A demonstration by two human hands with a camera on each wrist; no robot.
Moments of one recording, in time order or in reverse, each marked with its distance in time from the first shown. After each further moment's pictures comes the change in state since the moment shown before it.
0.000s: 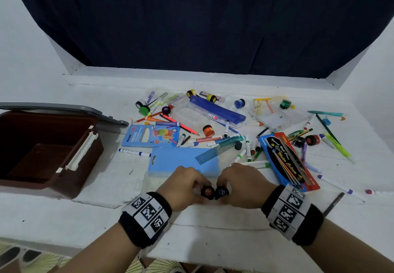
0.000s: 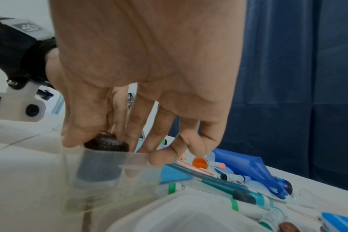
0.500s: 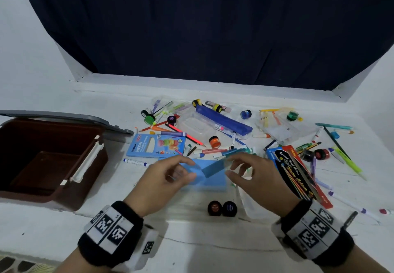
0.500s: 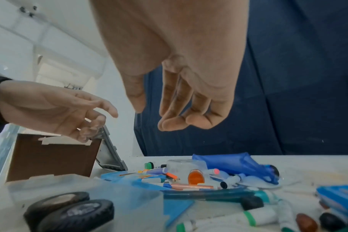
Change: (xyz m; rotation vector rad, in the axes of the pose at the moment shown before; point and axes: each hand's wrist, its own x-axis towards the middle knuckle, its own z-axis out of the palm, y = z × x) left_hand -0.029 -0.018 -0.057 -0.476 0.352 -0.008; right_hand 0.003 0.009 -0.020 0.609 0.581 0.040
